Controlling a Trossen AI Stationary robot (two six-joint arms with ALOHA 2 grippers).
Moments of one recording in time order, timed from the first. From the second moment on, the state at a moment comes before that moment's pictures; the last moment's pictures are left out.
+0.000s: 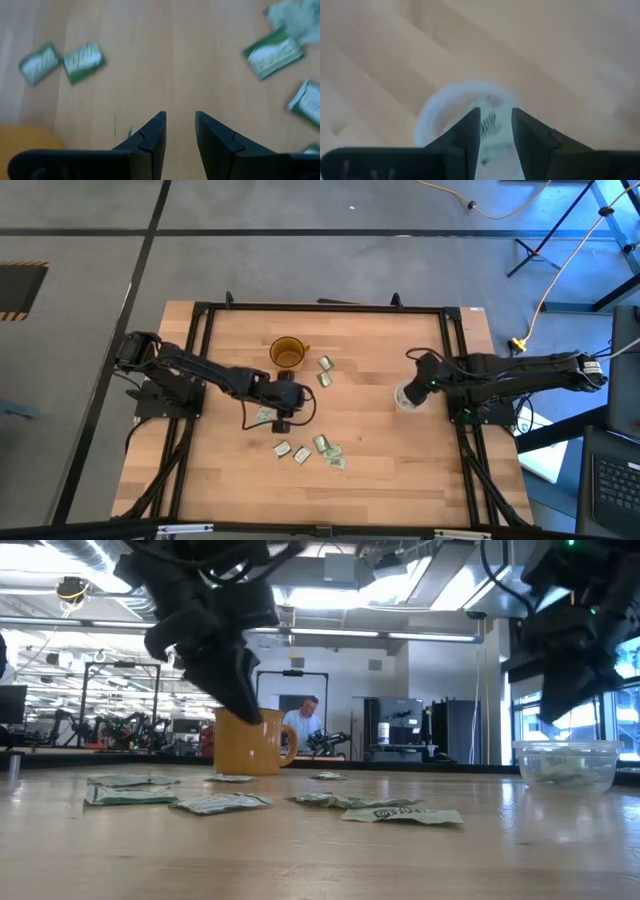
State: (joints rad) left arm -0.11 1.54 0.86 -0.29 -0.15 -0.05; right arm -0.03 0.81 0.55 -0.87 0.25 0.87
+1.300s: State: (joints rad) left arm 0.00 1.70 0.81 -0.36 -0.10 -0.08; right arm -0.03 0.81 0.61 -0.74 0.35 0.70
